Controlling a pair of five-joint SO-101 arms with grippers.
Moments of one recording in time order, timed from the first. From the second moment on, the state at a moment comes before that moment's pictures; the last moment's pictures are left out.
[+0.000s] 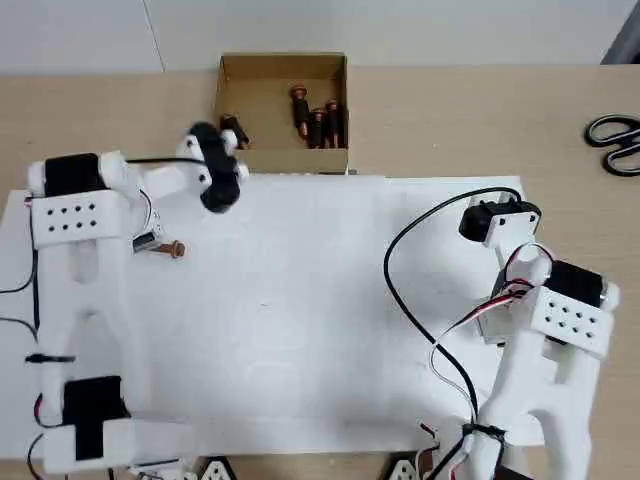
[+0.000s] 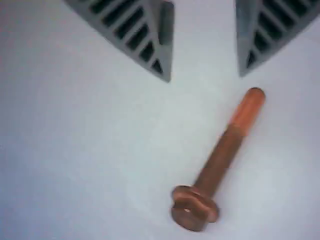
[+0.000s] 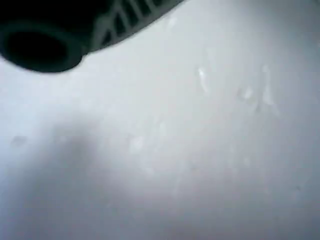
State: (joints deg) left arm -12.5 -1.6 -2.2 93.8 -74.3; right arm 19.7 -31.7 40.1 79.4 33.2
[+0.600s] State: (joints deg) left arm -14.8 16.7 -3.8 87.6 -77.4; right arm 19.7 -31.7 40.1 79.4 33.2
